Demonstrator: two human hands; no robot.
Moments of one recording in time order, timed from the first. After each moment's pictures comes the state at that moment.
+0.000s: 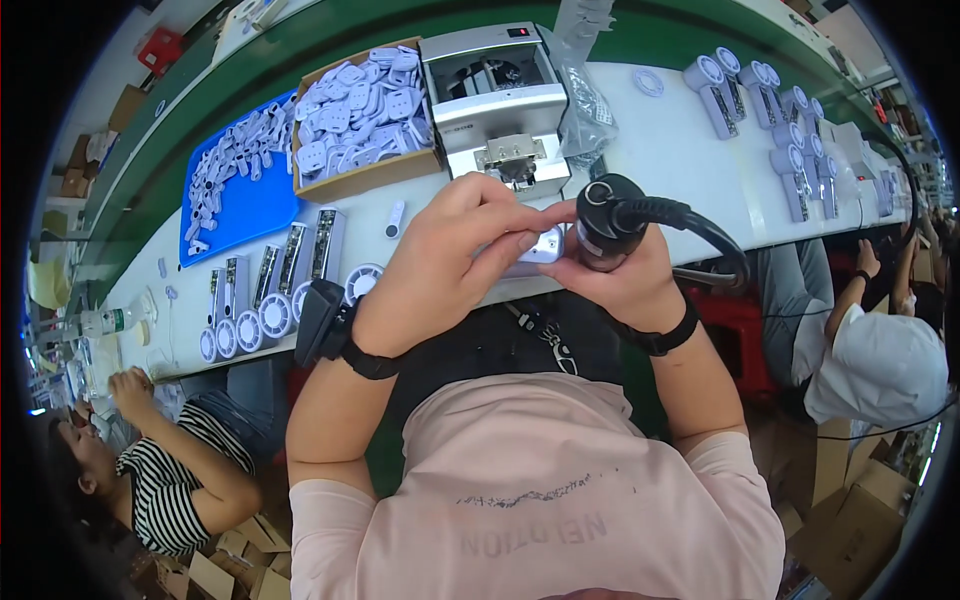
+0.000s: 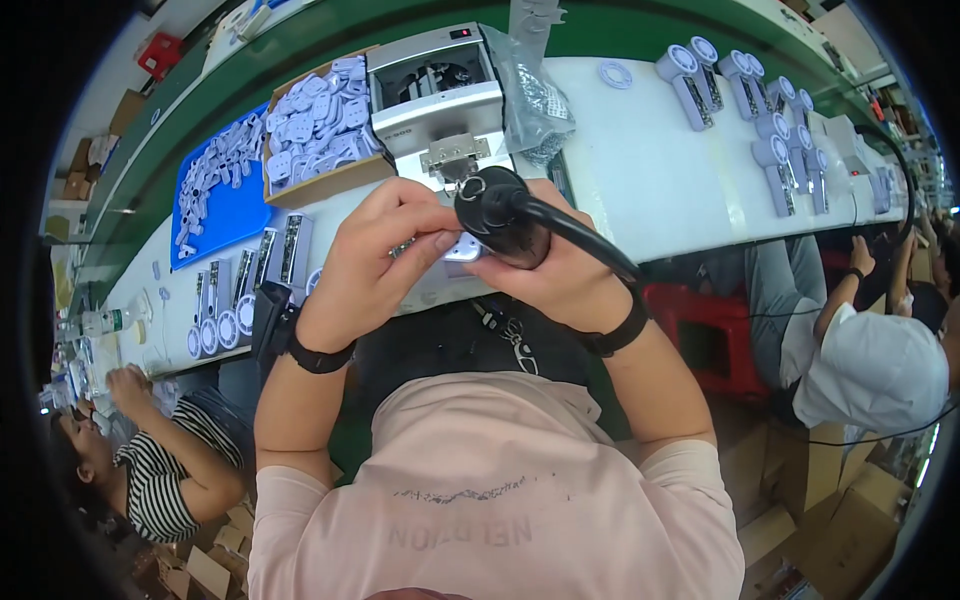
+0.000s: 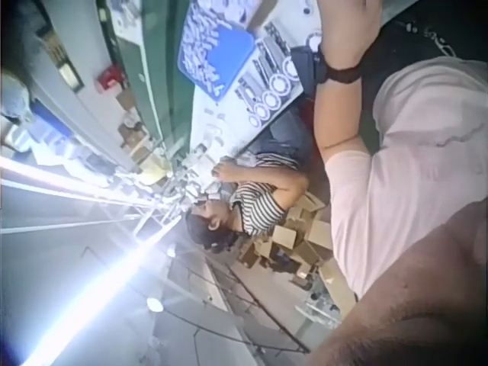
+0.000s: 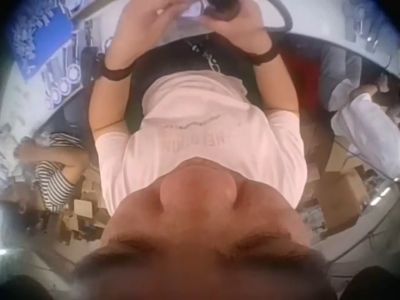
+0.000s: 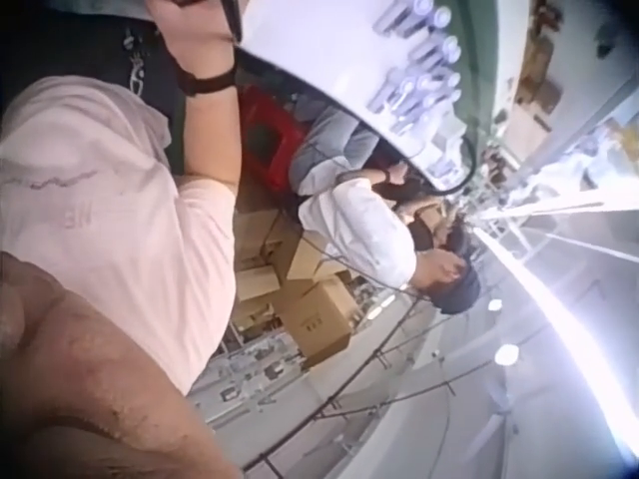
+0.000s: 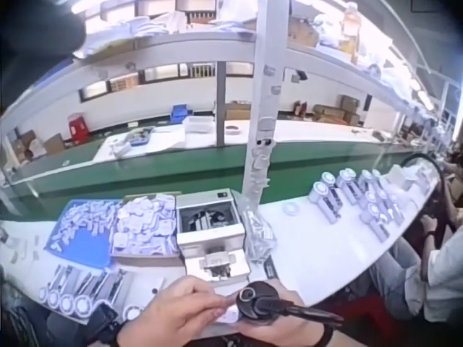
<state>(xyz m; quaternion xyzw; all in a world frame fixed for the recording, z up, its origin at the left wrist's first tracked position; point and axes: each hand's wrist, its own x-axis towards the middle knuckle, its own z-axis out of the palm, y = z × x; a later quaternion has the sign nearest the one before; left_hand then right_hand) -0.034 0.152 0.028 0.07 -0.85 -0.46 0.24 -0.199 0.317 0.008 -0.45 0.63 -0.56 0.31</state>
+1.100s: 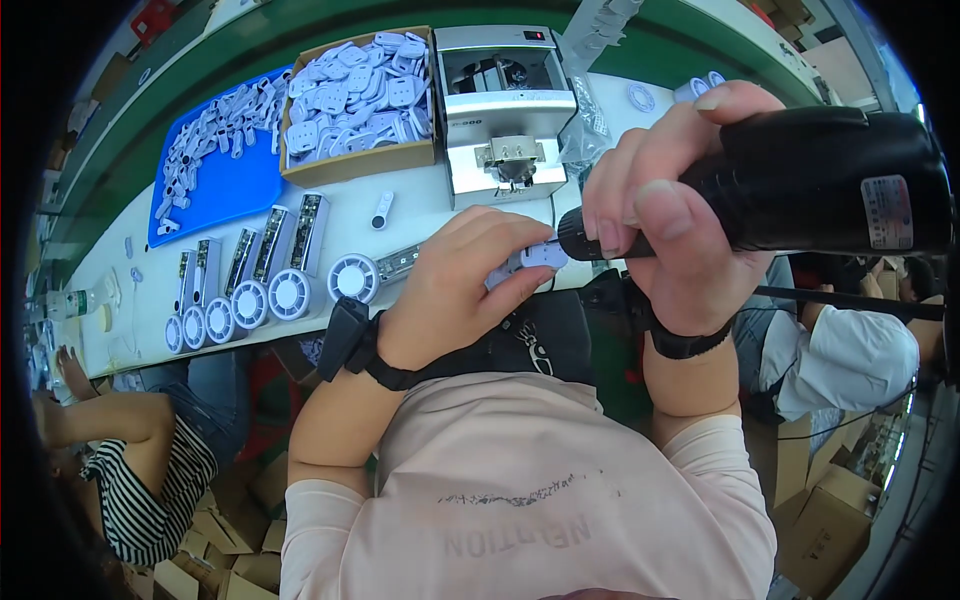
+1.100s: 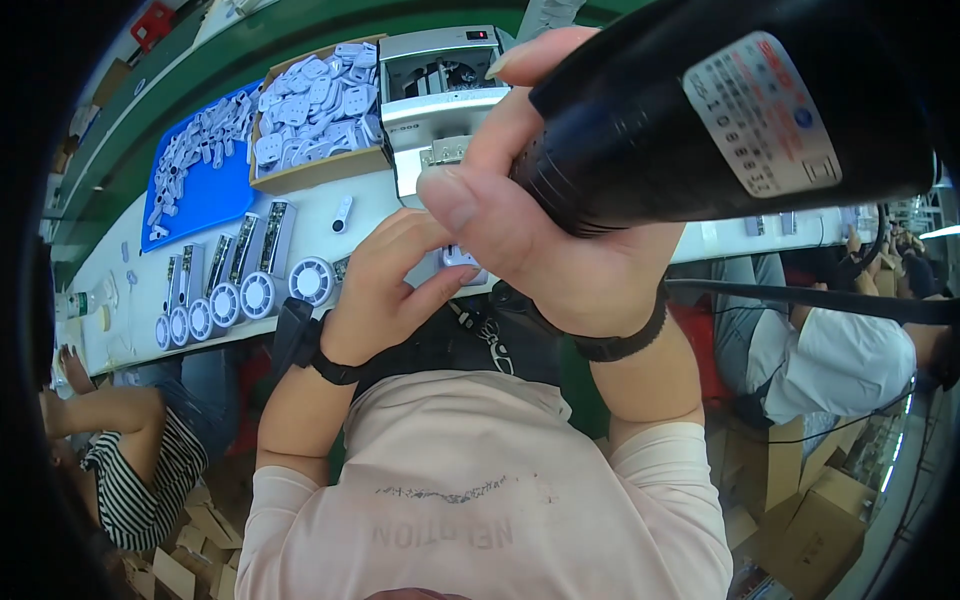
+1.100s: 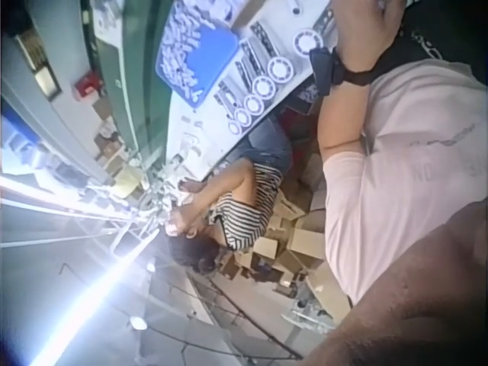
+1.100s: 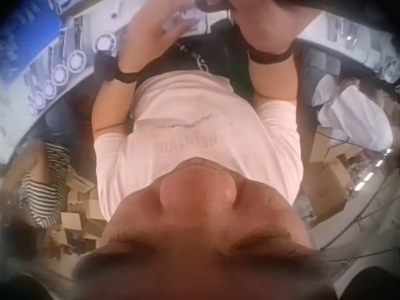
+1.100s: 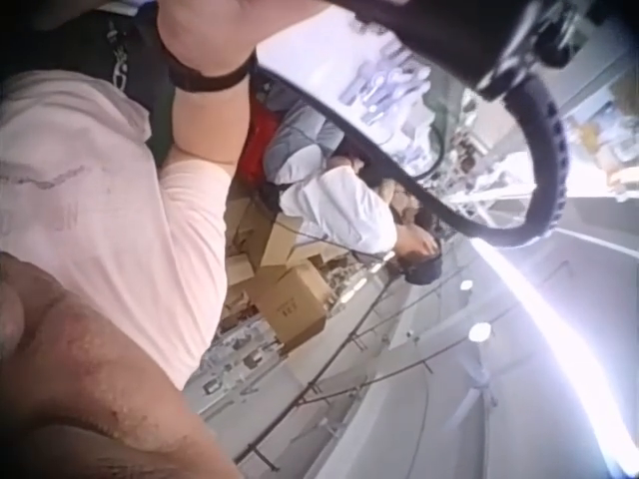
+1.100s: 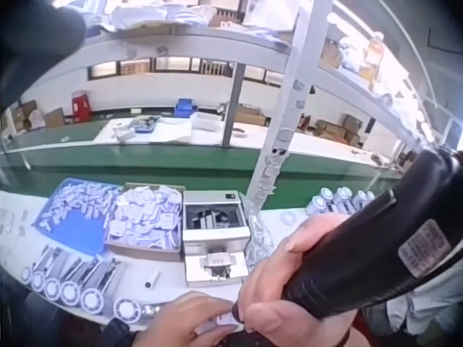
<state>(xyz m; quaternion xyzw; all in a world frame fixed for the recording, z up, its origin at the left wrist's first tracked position) -0.029 0.173 0.004 0.05 -0.83 -0.42 0.36 -0.196 0.269 0.107 -0.58 0.42 -0.67 0.21</state>
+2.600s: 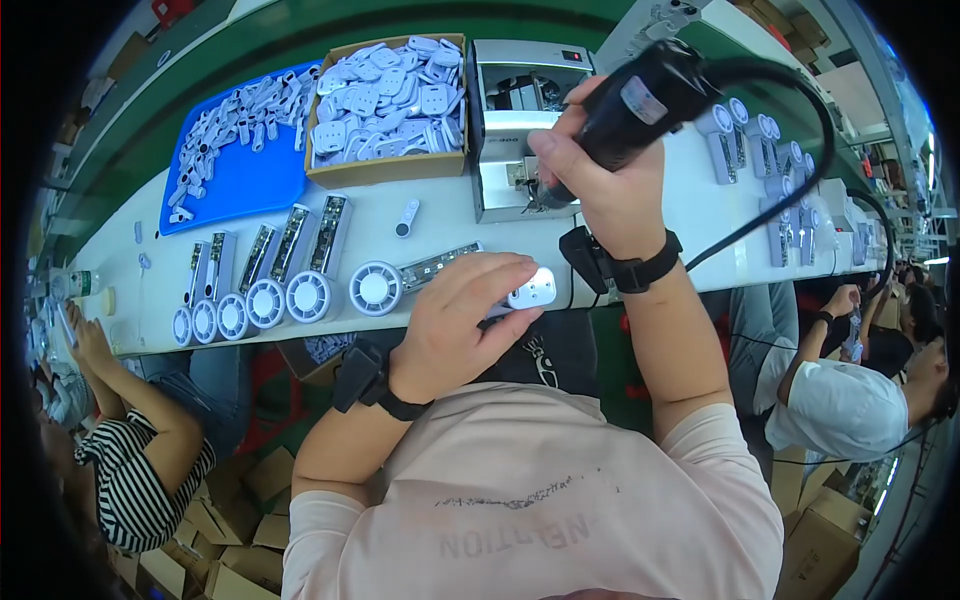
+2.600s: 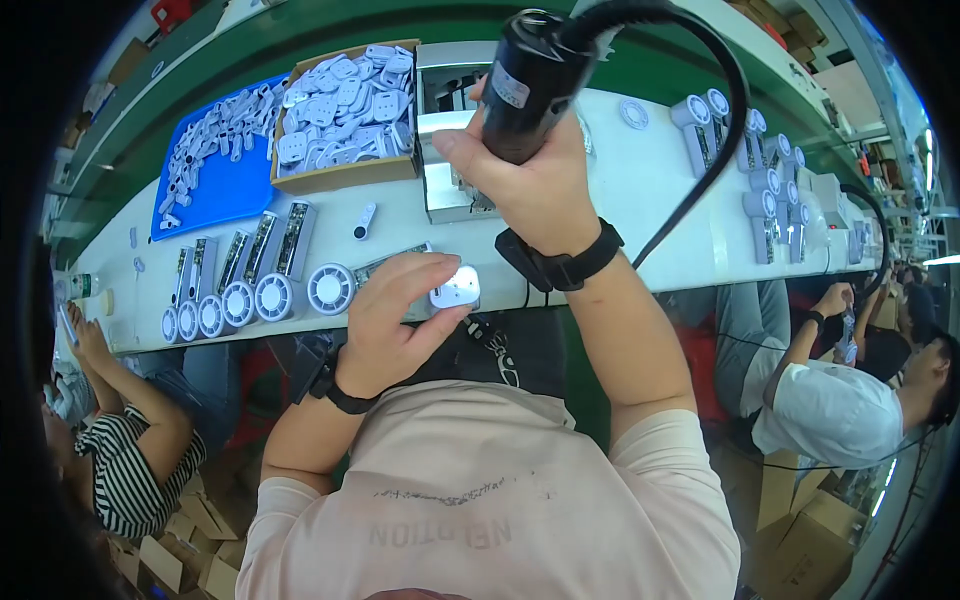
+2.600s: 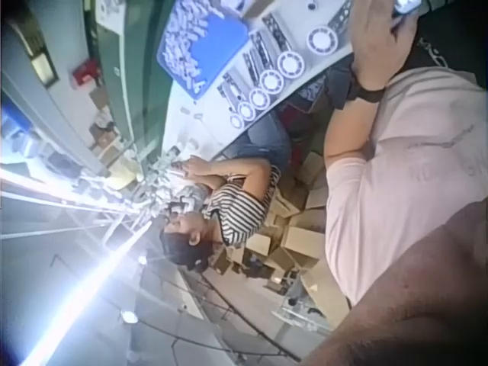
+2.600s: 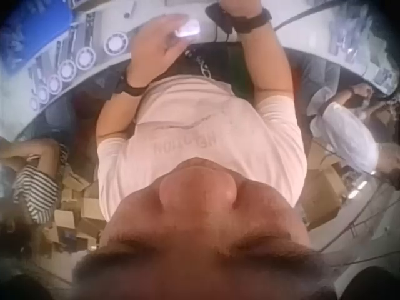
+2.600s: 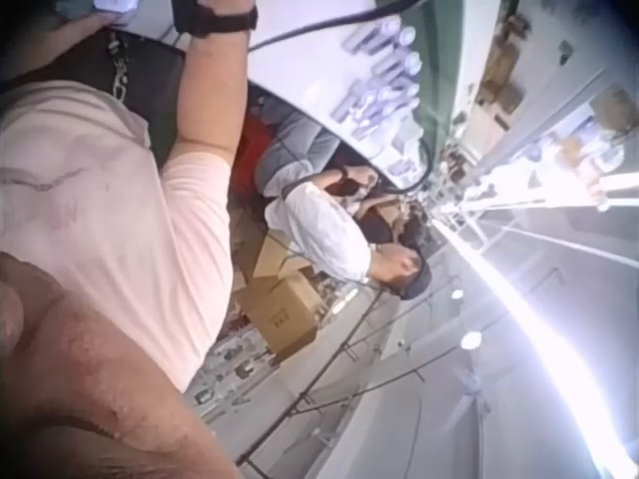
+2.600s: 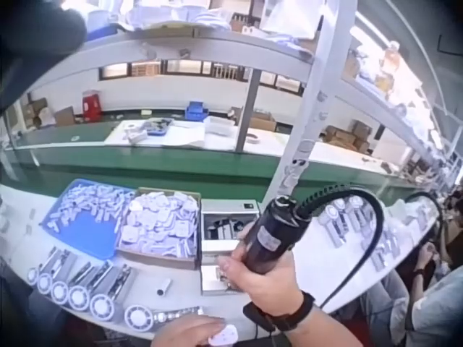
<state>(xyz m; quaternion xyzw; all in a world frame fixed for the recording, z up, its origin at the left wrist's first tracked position) 0.001 0.184 -0.016 0.11 -0.82 -0.39 0.41 -0.202 0.203 0.040 -0.46 0.53 -0.66 0.27</state>
